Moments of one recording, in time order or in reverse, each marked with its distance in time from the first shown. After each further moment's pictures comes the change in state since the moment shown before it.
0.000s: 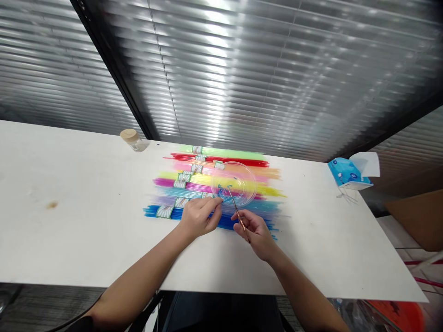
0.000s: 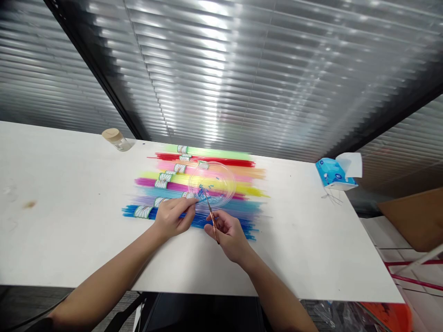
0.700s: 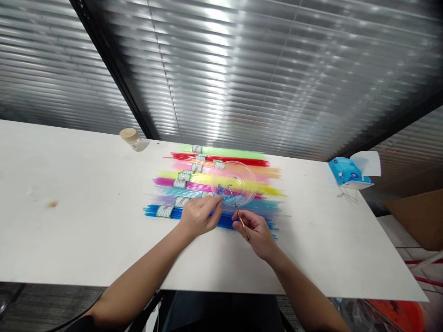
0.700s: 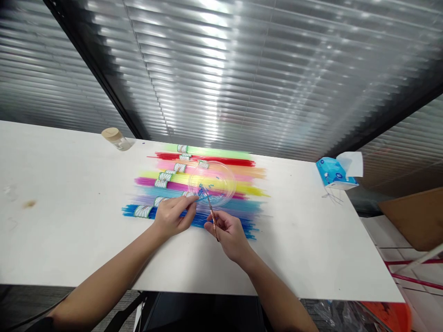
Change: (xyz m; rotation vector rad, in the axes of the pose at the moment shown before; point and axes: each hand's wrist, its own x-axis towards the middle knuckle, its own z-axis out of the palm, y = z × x) left_hand 0.000 0.000 -0.001 0.077 -0.003 -0.001; right_hand 0.000 0.001 0.002 0.013 0.042 0.013
